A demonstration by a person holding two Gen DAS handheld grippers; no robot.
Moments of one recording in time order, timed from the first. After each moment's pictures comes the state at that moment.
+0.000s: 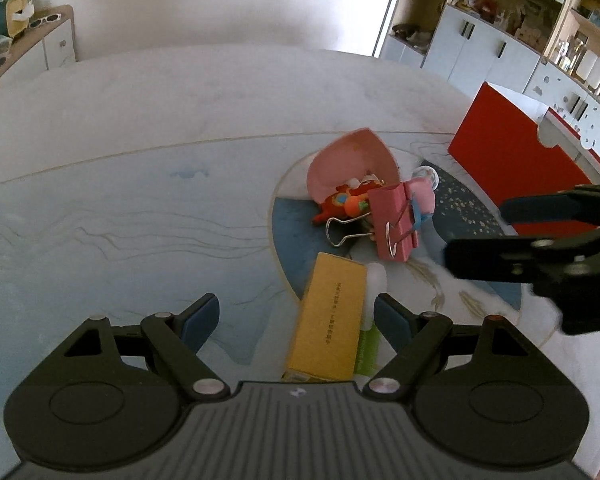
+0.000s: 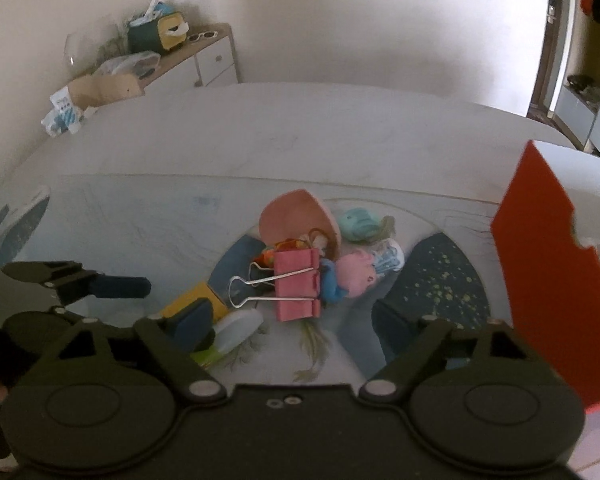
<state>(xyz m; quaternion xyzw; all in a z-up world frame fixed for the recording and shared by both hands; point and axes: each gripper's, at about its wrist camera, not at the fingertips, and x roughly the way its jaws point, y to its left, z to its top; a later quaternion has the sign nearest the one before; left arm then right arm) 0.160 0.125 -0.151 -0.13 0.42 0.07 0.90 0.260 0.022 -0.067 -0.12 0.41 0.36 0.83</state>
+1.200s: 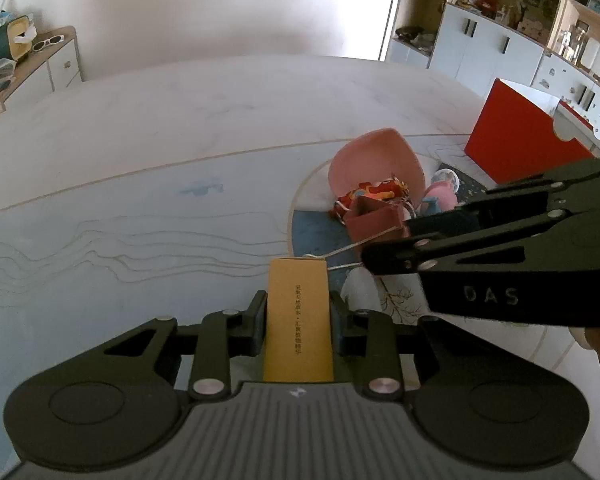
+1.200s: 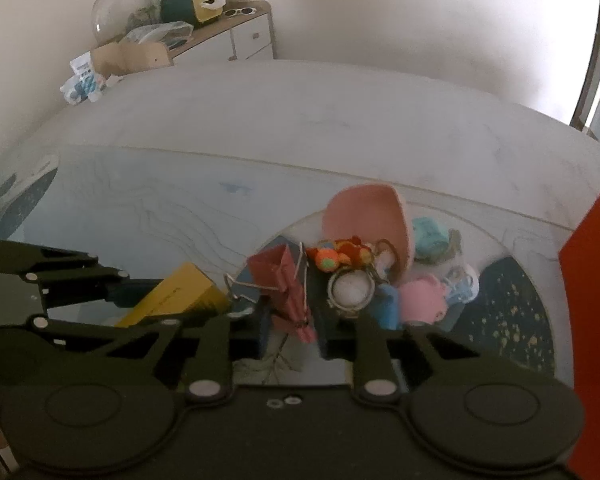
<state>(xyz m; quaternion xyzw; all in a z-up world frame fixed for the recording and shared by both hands) 0.164 0.128 -0.158 -0.09 0.41 0.09 0.90 0.271 0.061 -0.092 -0.14 0.41 0.40 0.80</state>
